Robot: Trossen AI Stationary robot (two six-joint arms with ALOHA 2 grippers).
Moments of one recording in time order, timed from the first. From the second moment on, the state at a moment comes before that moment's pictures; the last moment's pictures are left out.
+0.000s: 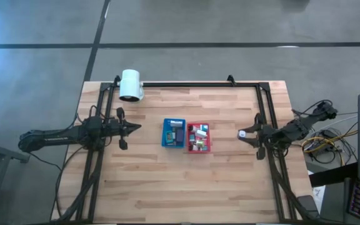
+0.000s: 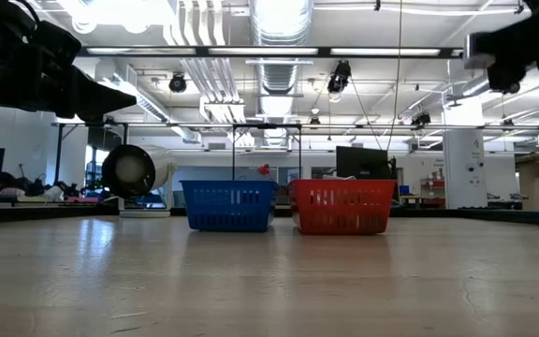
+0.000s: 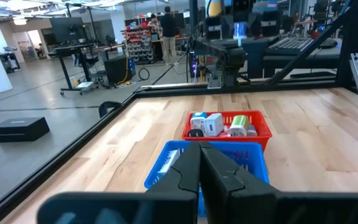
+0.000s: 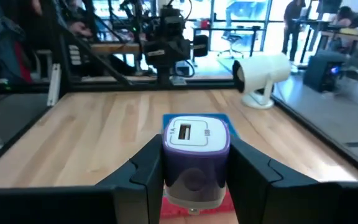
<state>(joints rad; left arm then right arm) 0.14 0.18 0.01 0.12 -0.02 0.12 0.54 0.14 0.22 -0.20 0.62 0.10</state>
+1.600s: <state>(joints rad) 0.14 0.18 0.01 0.08 -0.02 0.13 -0.02 1.78 1.28 -0.77 0.15 0.04</state>
